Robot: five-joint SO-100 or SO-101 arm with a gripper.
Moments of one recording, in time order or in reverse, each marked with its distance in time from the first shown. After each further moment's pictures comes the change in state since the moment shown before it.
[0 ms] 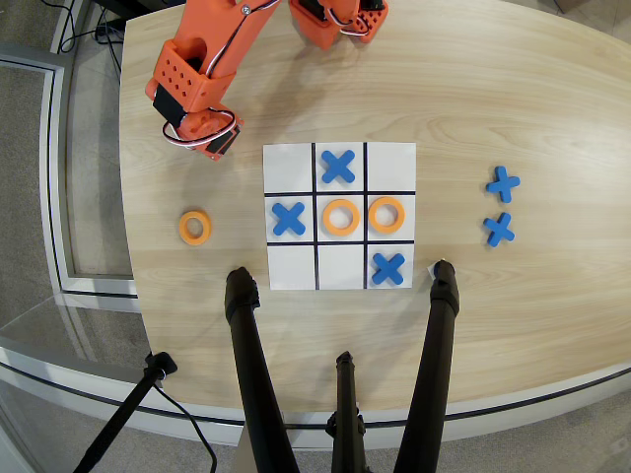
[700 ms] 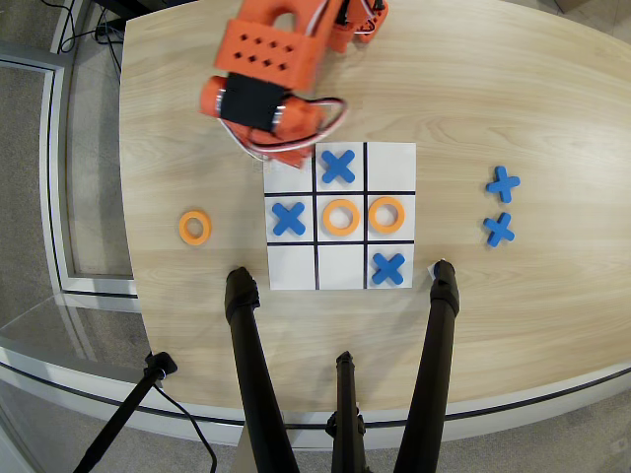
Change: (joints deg) arm -29.0 22.7 -5.3 30.3 14.5
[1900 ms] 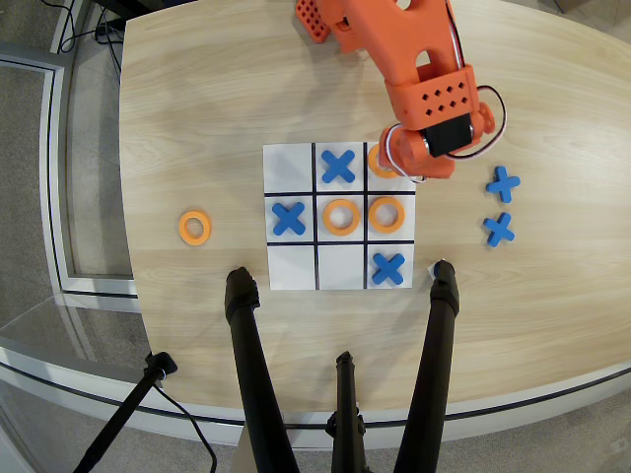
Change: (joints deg) arm -39.9 -14.2 8.4 -26.8 20.4
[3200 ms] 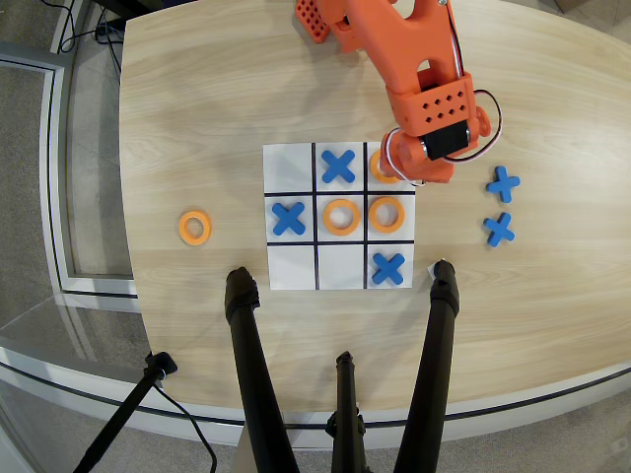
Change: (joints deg) arm 0.4 -3.8 -0.2 -5.3 0.7
